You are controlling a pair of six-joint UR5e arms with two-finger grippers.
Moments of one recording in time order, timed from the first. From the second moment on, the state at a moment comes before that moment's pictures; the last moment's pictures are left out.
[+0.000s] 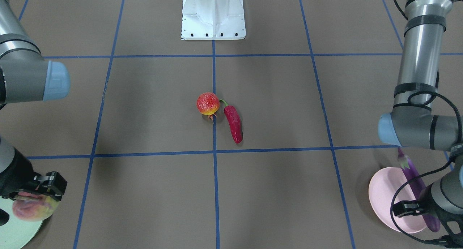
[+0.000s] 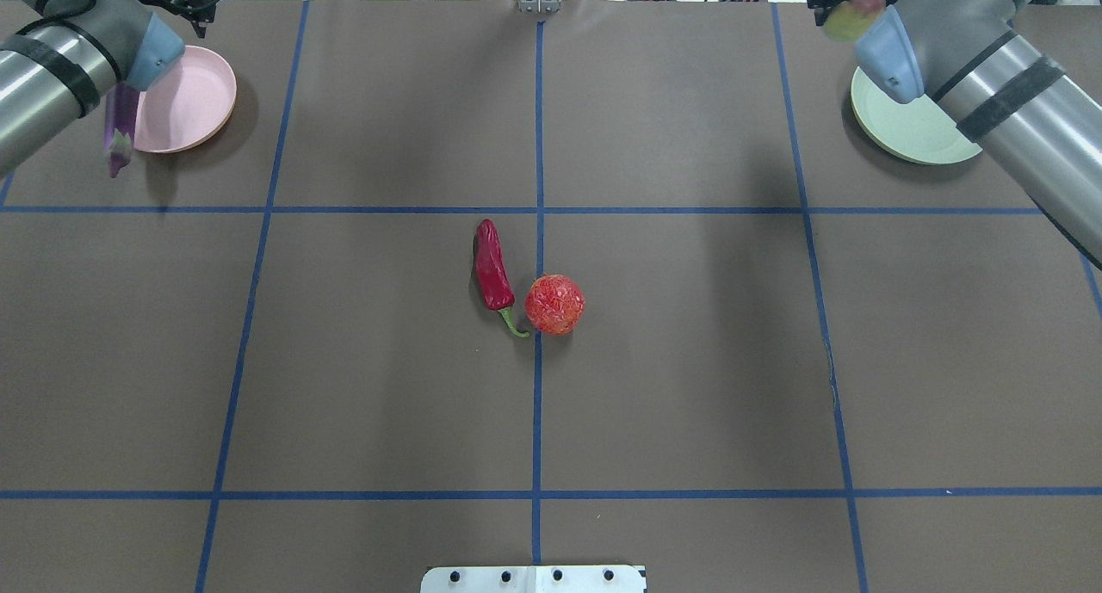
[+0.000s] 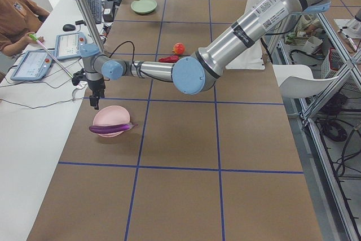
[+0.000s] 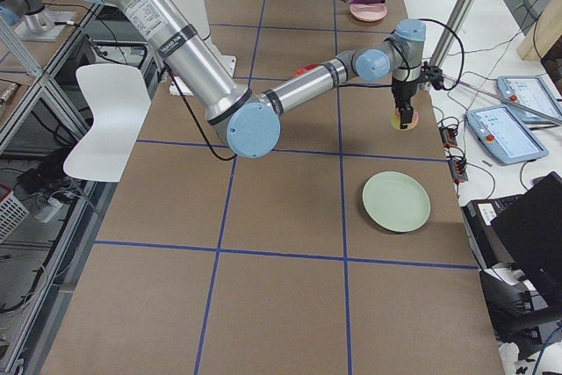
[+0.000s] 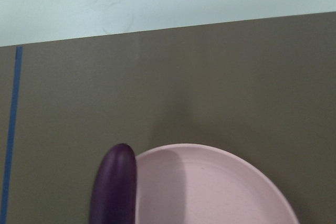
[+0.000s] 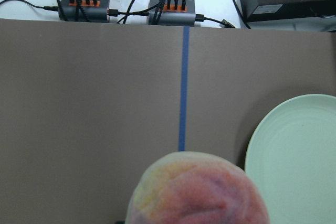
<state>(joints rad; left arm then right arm) -1.17 -2.46 -0.83 -1.82 -2.08 -0.57 1.16 -0.86 1.28 -1.48 2.05 0.56</state>
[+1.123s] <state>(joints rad) -0.91 -2.50 -1.27 -1.58 -2.20 -1.09 1.12 -1.03 1.10 -1.14 1.94 0.51</state>
